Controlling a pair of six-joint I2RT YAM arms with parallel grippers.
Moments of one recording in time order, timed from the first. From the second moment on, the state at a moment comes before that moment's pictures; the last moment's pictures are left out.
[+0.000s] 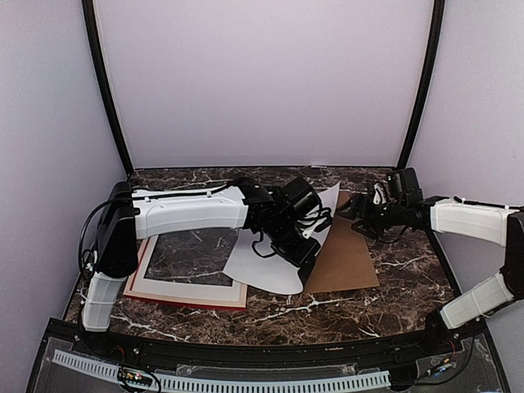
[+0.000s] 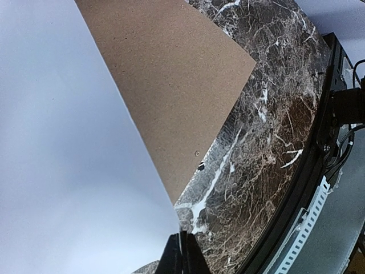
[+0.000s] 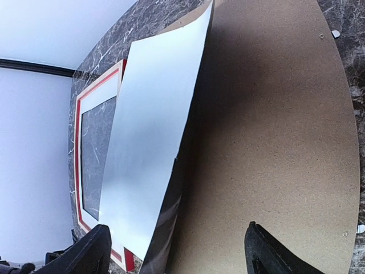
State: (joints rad) left arm -1.09 2.19 1.94 -0.80 0.23 -0.31; right arm 0.33 1.35 0.77 -0.16 -0.44 0.74
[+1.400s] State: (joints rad) left arm -0.90 1.82 1.43 -0.67 0.18 -0.31; right arm 0.44 1.46 0.92 -0.33 -0.25 0.57
